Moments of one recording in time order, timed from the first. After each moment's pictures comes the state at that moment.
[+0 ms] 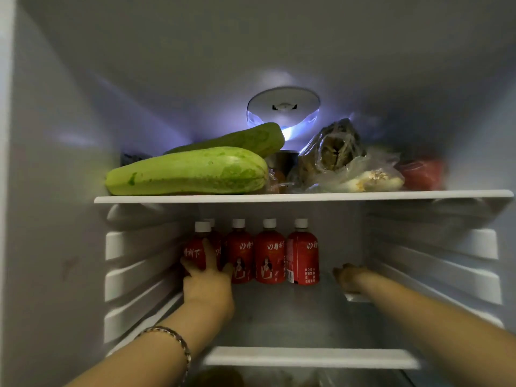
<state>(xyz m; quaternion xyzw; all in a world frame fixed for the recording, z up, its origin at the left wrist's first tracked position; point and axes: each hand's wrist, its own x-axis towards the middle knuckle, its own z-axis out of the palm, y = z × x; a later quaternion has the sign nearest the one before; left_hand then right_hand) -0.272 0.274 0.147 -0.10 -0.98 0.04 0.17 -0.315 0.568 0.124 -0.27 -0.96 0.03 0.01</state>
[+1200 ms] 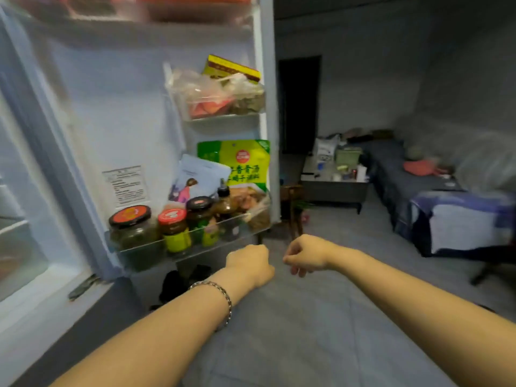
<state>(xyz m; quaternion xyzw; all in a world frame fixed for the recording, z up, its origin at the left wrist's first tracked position) 0.355 0.312 -0.031 -0.77 -0.64 0.02 -0.08 0.499 0.327 -0.029 -0.59 -0.75 0.29 0.05</state>
